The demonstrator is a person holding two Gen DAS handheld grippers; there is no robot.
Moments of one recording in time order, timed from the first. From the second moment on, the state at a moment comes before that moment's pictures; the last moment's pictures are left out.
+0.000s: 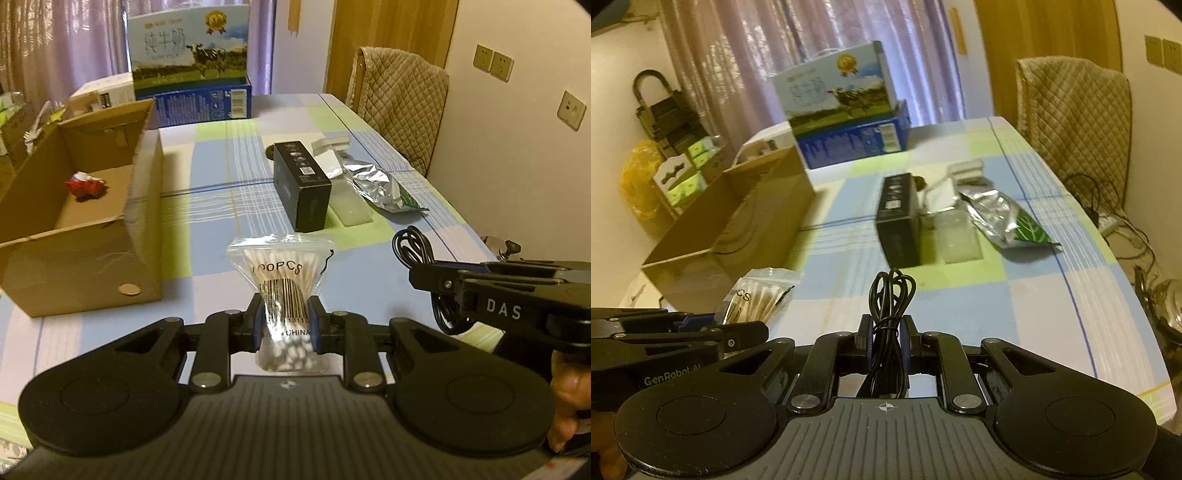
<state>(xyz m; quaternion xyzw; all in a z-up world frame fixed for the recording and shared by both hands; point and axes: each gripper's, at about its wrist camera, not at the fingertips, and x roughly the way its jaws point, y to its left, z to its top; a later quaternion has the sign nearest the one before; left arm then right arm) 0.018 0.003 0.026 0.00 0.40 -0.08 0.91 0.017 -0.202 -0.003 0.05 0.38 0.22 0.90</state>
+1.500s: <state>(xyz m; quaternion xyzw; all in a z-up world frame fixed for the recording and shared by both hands) 0.014 0.151 0.092 0.00 0.35 0.01 0.94 0.045 -0.057 0.047 0.00 0.33 0.35 0.88</state>
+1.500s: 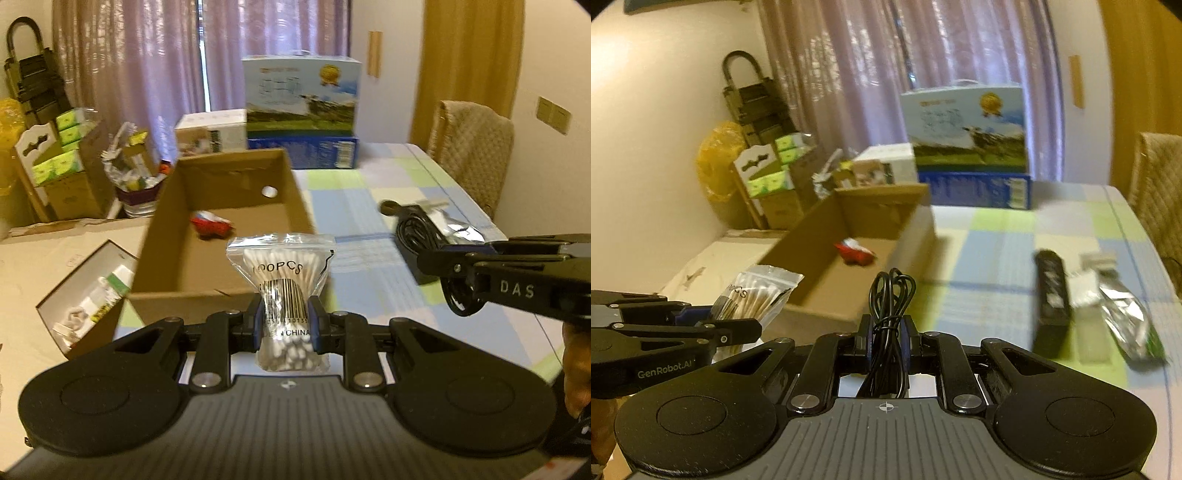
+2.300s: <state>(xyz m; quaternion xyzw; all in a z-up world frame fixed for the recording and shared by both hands) 0.098 0.226 0.079 0.02 0.38 0.02 0.93 0.130 0.052 0.038 0.00 0.35 0.37 0.86</state>
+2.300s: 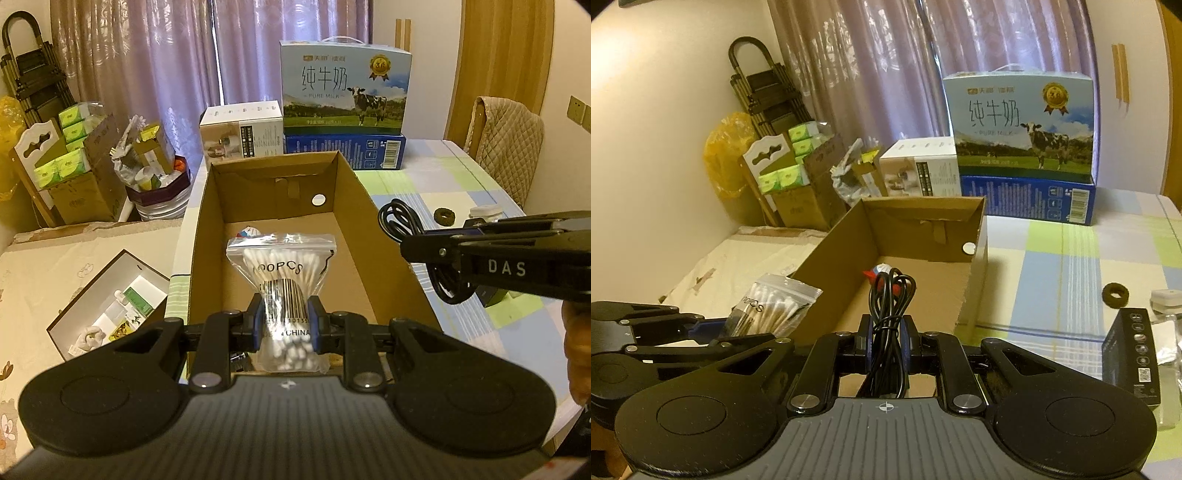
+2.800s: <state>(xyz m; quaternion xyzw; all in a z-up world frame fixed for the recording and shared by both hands) 0.122 0.240 0.067 0.01 0.37 0.03 0.93 0.149 0.053 0.026 0.02 0.36 0.36 0.86</state>
